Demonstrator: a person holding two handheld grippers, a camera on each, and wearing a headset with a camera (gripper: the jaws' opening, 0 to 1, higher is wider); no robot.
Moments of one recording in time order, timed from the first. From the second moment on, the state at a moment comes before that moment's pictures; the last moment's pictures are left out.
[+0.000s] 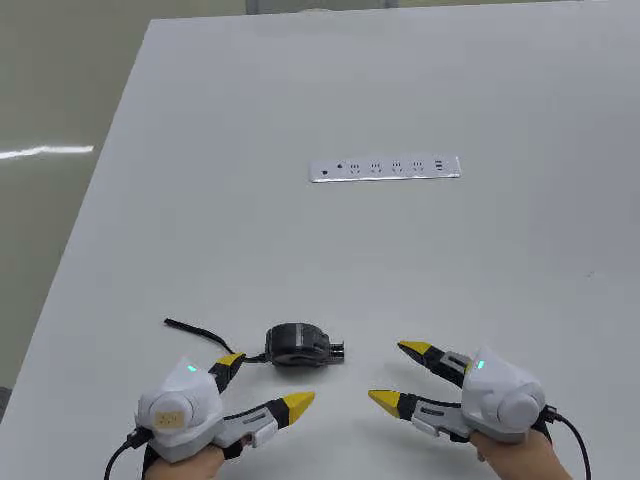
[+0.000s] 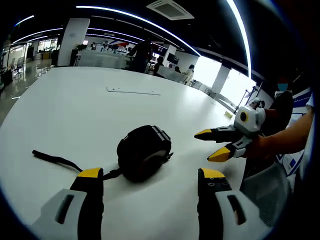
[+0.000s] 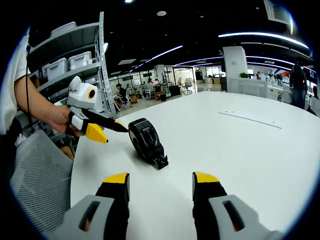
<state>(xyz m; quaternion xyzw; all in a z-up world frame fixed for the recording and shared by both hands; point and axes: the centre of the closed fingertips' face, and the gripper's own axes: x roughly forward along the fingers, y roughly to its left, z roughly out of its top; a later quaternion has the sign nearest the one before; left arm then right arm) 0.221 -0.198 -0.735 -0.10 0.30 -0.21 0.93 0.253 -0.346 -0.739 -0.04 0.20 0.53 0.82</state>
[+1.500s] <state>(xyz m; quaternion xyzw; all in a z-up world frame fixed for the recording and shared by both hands) 0.155 -0.166 -0.726 -0.11 0.29 -0.20 0.93 0.228 -0.395 -0.720 -0.03 0.19 0.49 0.85</state>
